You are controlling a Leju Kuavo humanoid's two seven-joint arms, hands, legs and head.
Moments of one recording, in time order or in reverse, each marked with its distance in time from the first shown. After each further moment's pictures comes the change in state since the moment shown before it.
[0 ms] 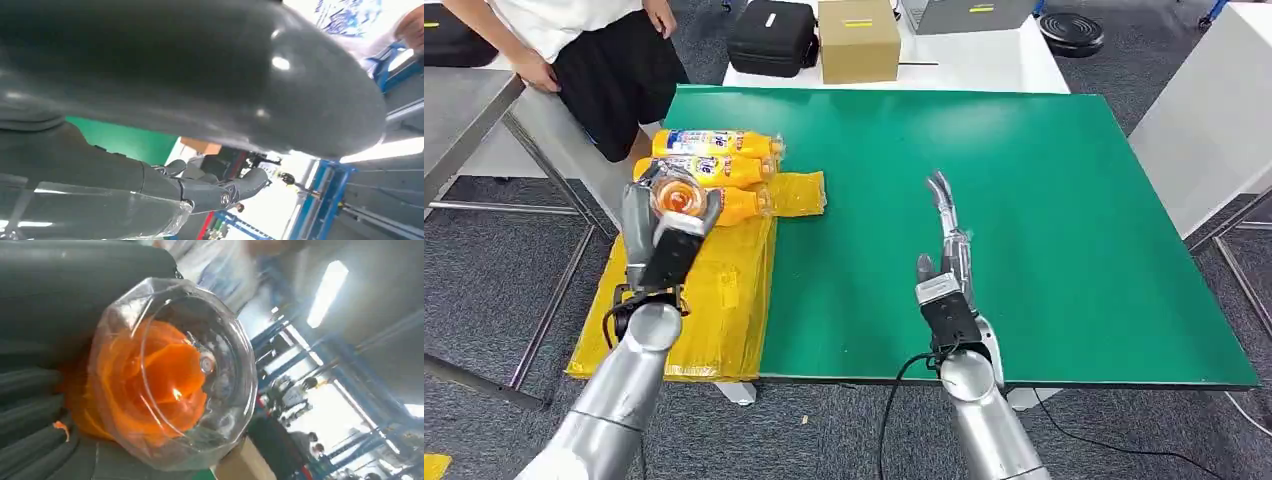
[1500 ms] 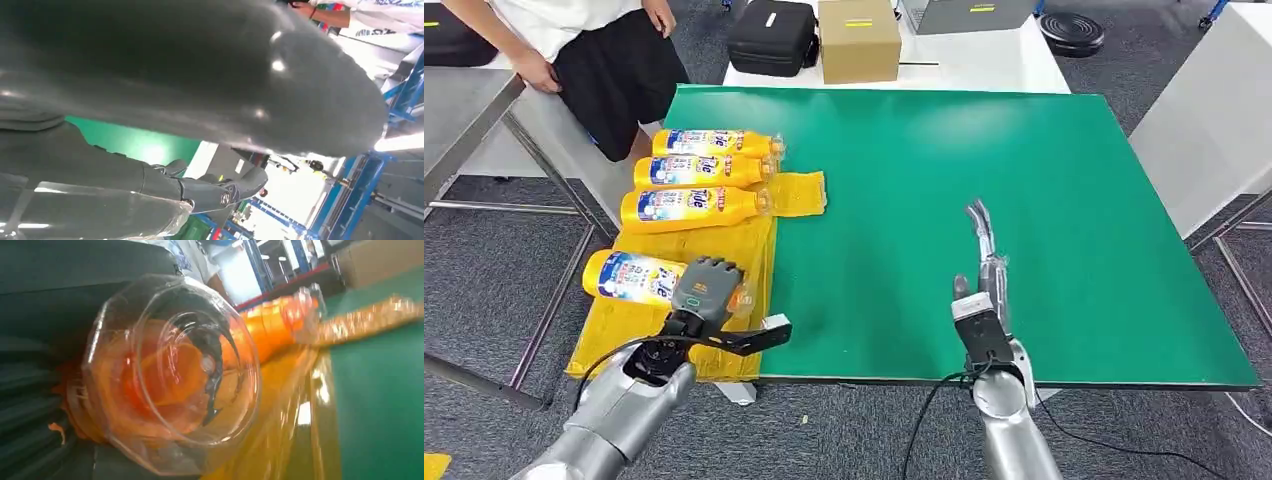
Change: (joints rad) left arm -0.009 0.119 -0.232 0.300 -0.876 -0.392 0.490; right arm 0.099 -0.018 -0.149 -0.038 0.056 0.047 -0.030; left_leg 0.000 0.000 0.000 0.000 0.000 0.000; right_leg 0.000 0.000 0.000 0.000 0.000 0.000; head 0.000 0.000
